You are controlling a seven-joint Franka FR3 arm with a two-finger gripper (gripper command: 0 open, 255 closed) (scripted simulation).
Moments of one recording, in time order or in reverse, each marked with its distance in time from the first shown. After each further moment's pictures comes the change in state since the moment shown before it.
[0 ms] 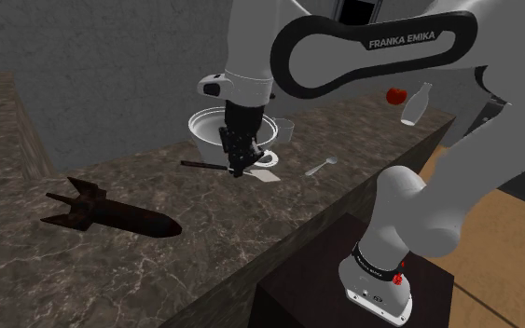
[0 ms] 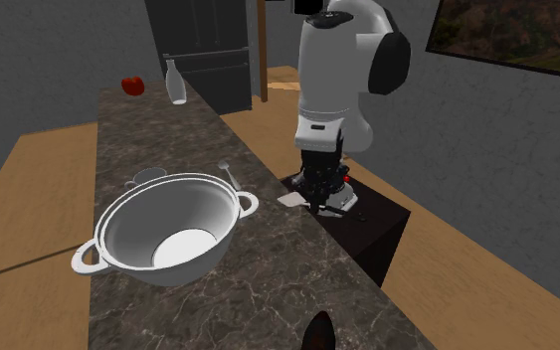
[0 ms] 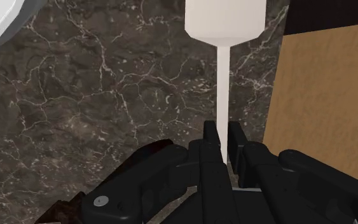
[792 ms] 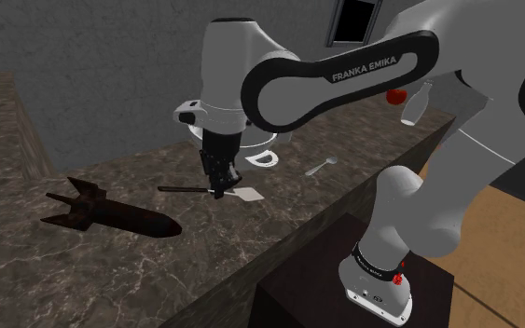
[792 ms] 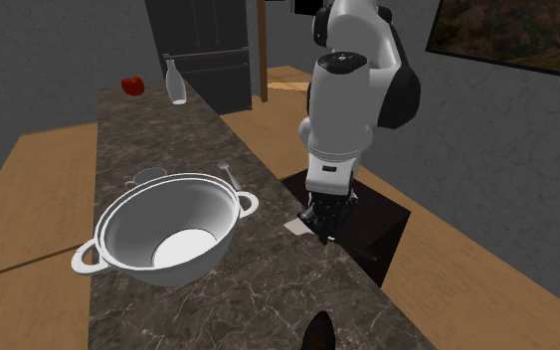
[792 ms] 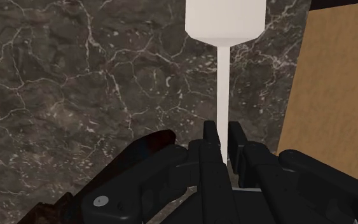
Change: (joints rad) arm 0.020 0.135 0.040 -0.002 0.012 0.139 0.047
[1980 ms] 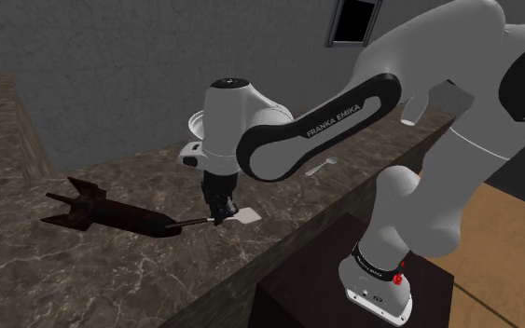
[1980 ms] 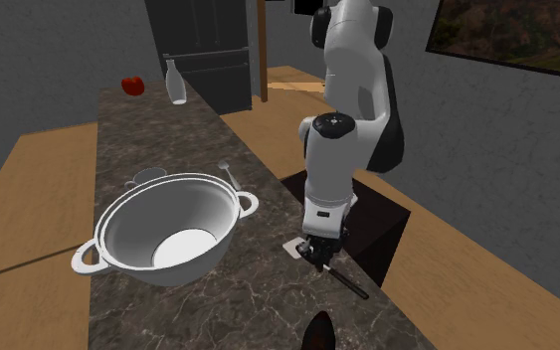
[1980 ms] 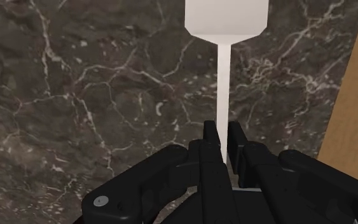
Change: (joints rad) arm 0.002 0.094 0.005 -0.160 0.006 0.254 -0.010
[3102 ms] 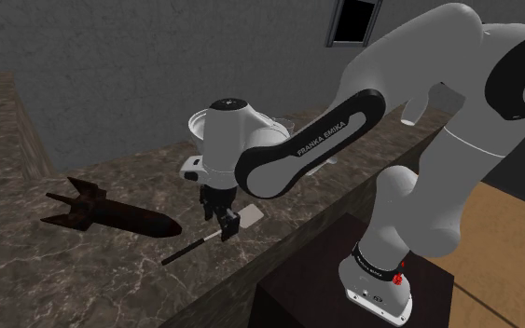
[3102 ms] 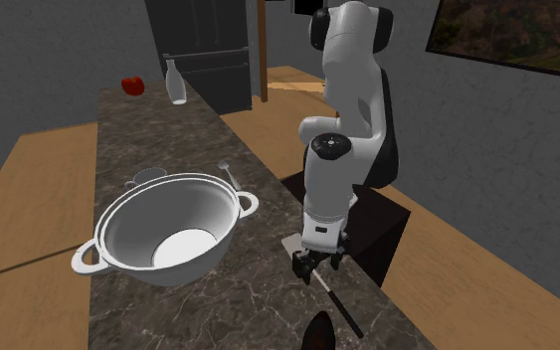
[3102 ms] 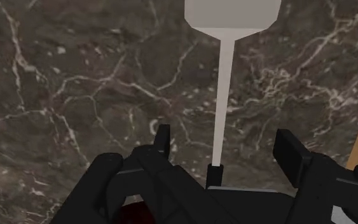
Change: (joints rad) arm 0.001 0.061 0.002 -0.045 0.003 0.107 -0.005
